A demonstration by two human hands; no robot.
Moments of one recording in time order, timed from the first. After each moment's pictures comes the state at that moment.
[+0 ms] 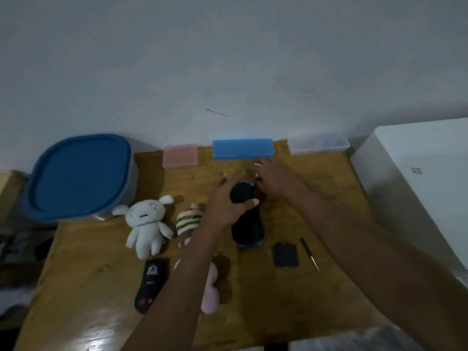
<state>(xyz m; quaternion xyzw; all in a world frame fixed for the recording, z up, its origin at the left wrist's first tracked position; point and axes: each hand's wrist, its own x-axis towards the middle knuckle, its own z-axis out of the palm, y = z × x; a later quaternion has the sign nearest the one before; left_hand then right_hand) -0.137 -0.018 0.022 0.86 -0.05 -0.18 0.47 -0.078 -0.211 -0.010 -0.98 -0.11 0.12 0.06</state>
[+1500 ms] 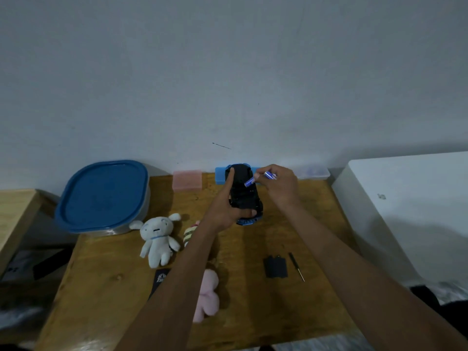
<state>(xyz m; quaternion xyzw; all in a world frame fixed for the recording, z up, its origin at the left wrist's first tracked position) -0.140 -0.011 0.093 0.77 -0.11 -0.21 0.59 -0.130 -0.186 0.113 -0.85 0.12 -0.12 0.51</state>
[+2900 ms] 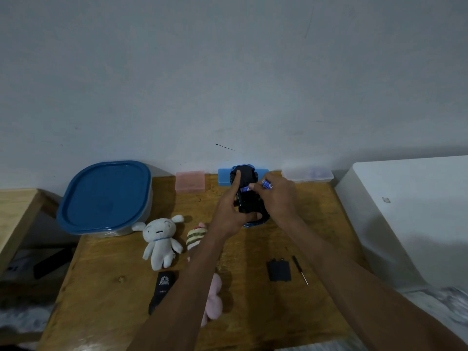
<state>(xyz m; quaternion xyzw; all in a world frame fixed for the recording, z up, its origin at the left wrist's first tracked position) -0.147 -0.017 0.085 0.78 -0.12 -0.13 0.60 -0.143 -0.163 0.111 -0.91 0.11 -0.13 0.39</state>
